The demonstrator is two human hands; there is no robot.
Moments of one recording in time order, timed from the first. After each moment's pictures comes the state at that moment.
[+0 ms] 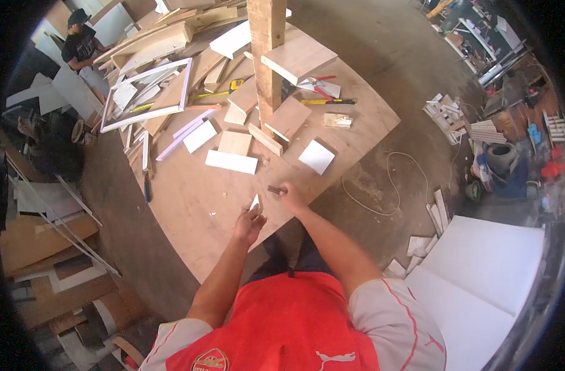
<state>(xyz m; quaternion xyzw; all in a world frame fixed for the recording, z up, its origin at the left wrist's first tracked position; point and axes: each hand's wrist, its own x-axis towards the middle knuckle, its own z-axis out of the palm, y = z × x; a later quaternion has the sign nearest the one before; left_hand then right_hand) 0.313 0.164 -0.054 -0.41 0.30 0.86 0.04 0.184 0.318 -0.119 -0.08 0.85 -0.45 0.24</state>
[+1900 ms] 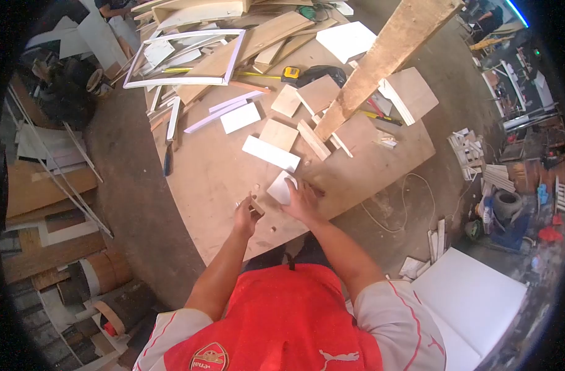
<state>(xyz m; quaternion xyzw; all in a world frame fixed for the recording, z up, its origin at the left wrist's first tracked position) 0.339 0.053 -0.099 -0.49 0.32 0.81 -0.05 0.199 0.216 -0.066 -0.33 0.91 -0.19 0.18</state>
